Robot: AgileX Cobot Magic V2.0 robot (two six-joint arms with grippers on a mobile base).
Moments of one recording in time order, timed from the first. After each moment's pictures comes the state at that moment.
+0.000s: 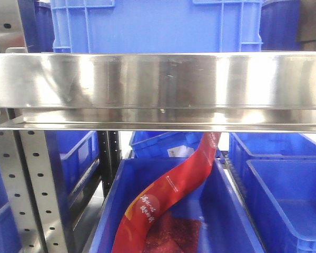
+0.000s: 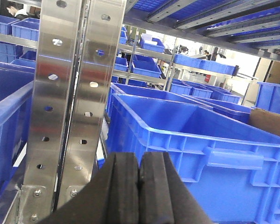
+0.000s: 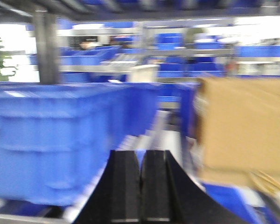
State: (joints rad) left arm -0.17 0.42 -0.63 -0.23 0.21 0.02; right arm -0.07 0.26 -0.28 0.15 0.00 -0.08
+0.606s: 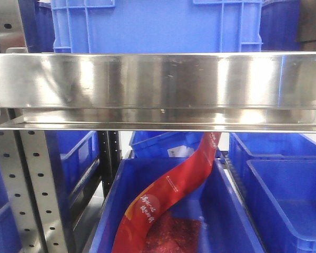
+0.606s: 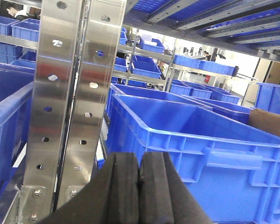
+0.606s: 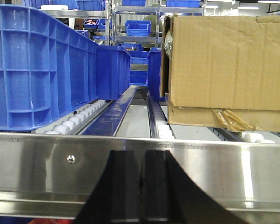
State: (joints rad) left arm -0.17 0.42 -0.63 -0.23 0.21 0.02; right arm -0.12 0.00 0.00 0.11 0.01 -0.08
